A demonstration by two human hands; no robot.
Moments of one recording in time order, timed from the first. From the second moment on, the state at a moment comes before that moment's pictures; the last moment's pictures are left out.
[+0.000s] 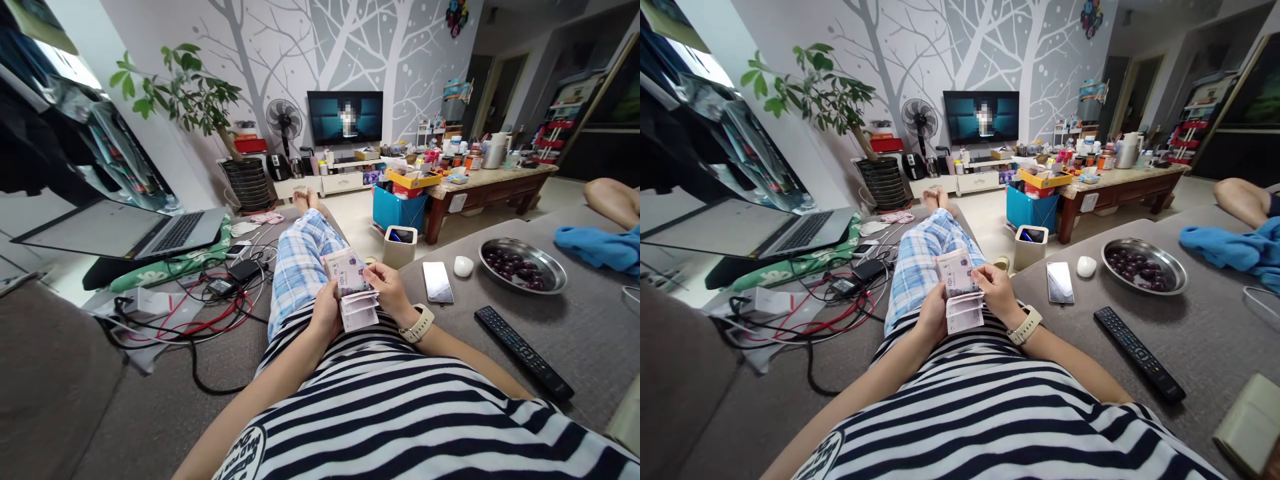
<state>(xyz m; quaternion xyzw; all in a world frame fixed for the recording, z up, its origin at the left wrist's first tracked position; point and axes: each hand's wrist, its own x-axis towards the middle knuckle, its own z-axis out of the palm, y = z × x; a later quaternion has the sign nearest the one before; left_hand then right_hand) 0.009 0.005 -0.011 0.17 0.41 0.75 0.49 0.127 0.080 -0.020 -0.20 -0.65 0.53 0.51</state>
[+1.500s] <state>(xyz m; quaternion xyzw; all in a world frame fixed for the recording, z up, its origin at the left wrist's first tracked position) 0.008 0.009 -0.006 0.16 0.40 0.76 0.49 0.123 0.089 -0.020 -0.26 -0.62 0.53 0.52</state>
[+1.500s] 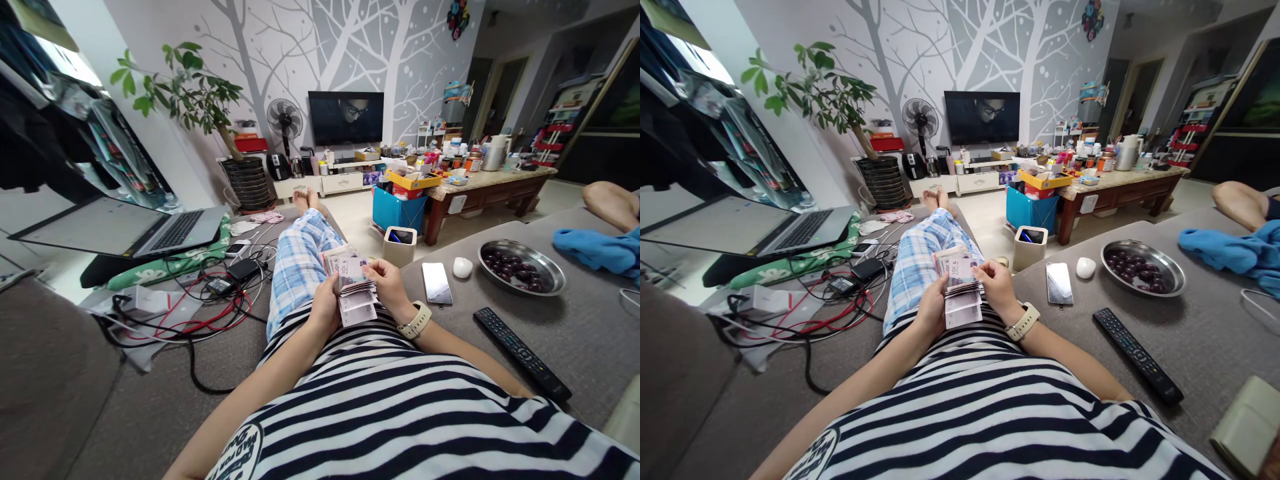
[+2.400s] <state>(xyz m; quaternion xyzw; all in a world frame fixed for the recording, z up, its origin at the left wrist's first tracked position) 0.005 0.007 -0.014 0.16 0.42 0.75 0.48 0.125 0.081 -0.017 -0.24 -0.60 0.56 0.52</state>
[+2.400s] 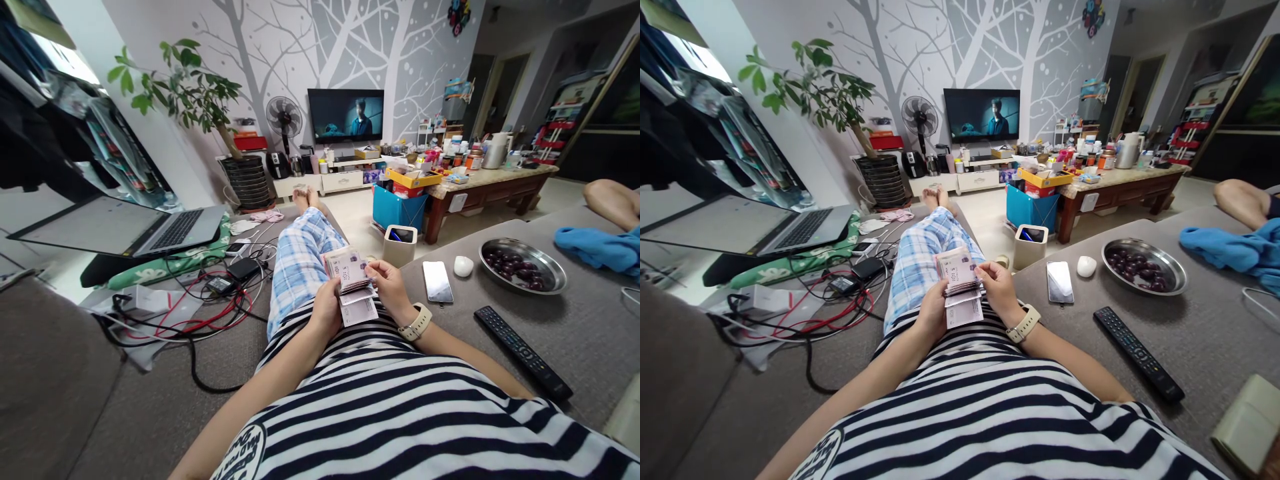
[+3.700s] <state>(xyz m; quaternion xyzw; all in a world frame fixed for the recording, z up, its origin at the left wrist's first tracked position) 0.001 0.010 -0.025 0.19 0.39 0.75 0.51 0.124 0.082 -0.025 -0.22 -0.59 0.57 0.53</state>
